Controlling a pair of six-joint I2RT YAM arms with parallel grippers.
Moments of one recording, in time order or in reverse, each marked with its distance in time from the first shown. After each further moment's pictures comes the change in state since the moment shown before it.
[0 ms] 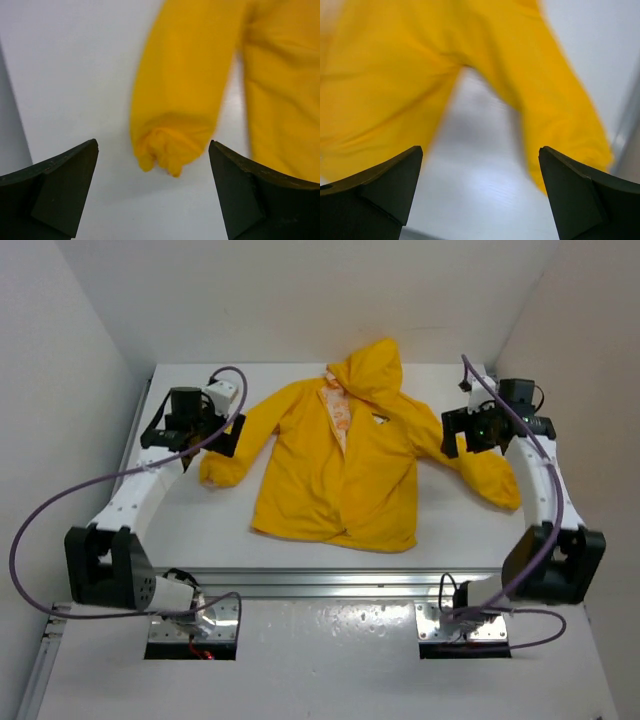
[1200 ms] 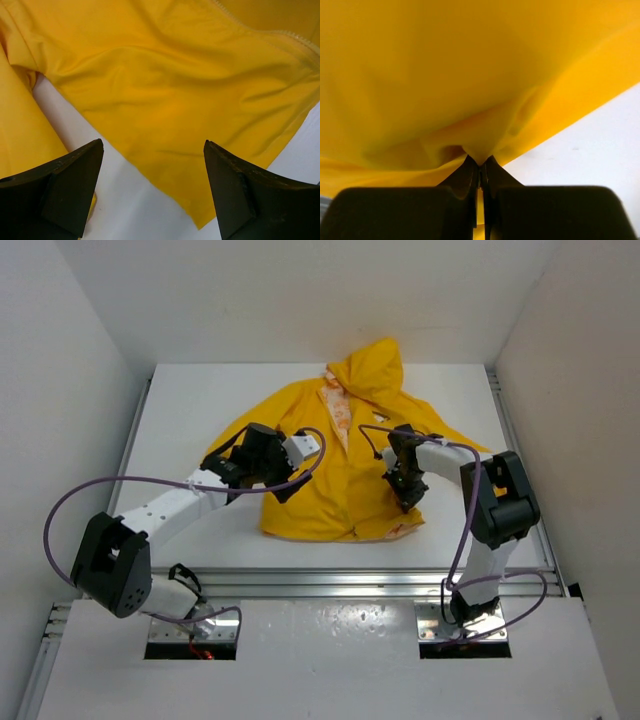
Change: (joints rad) left arm -0.454 -0.047 -0.175 0.072 0.222 0.189; right arm 0.484 0.333 -0.172 -0.055 0.157 0.147
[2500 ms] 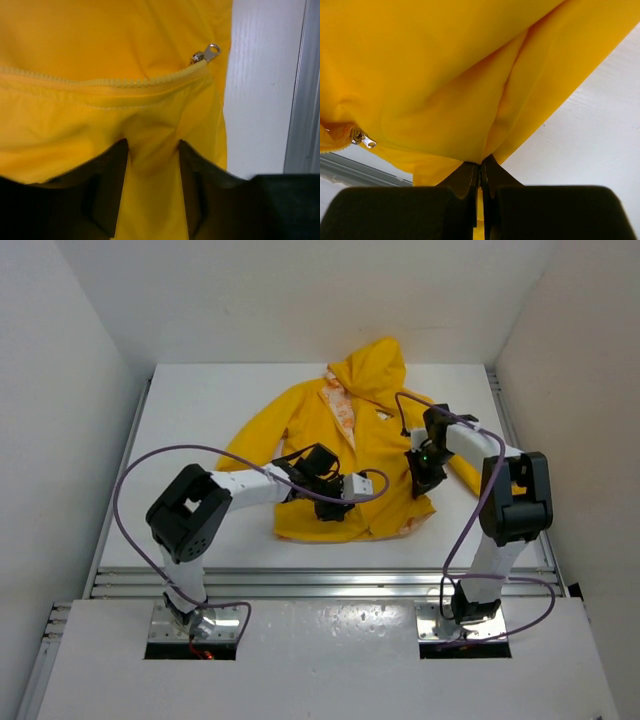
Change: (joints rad) left arm -0.227 0.445 0.172 0.058 0.316 0.148; right arm -0.220 0.003 0.160 -0.154 -0.216 0.023
